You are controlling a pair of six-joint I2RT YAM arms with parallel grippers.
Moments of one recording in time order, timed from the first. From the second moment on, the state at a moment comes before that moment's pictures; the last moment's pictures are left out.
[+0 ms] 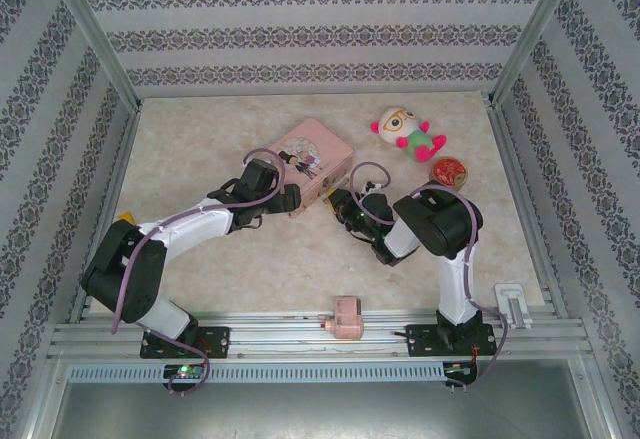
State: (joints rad) left arm -0.50 1.53 0.88 -0.21 -0.10 -0.58; right arm 0.55 2.06 0.56 1.23 -0.16 1.46
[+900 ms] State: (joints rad) left arm -0.38 1.47 0.82 -0.22 -0.05 -0.55; right arm 0.54 1.78 0.33 1.07 -0.08 1.33
